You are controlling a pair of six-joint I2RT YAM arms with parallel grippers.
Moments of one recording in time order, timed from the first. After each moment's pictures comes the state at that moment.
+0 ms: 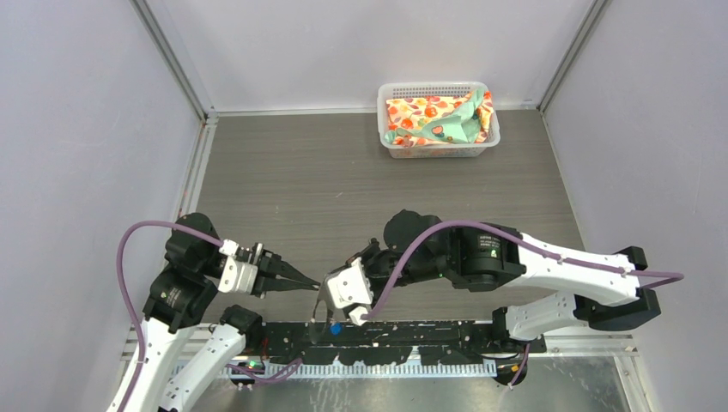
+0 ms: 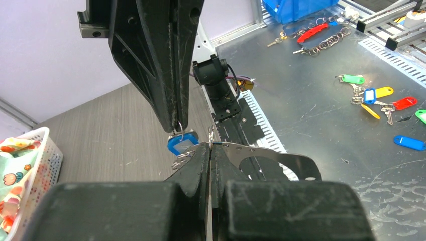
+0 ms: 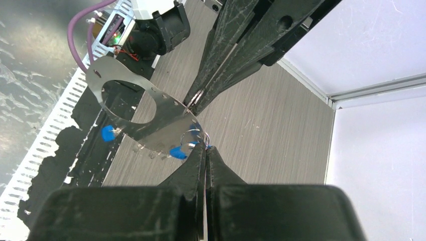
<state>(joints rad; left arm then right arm) -0.41 0.52 0.91 -0.50 1.42 0.42 1.45 1.27 1.56 -0.71 -0.13 -0.72</state>
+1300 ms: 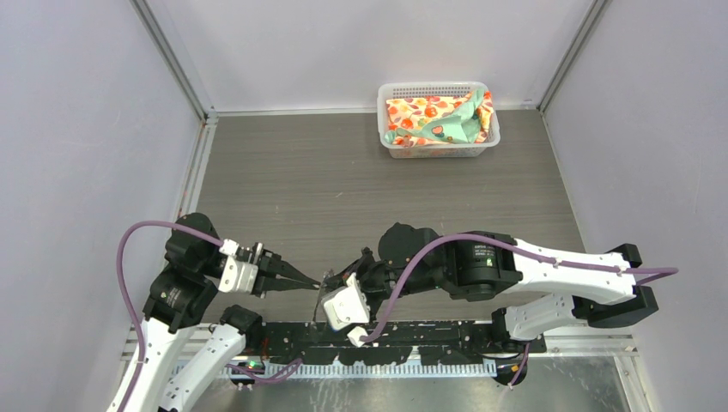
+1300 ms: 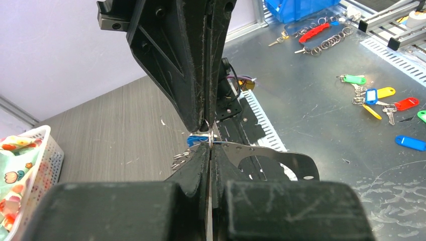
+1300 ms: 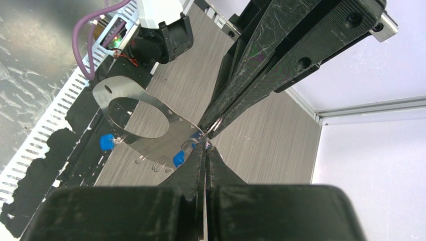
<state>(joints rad) -0.41 0.52 0.91 -0.50 1.41 0.42 1.52 1.30 1.56 -0.68 -0.09 -0.78</state>
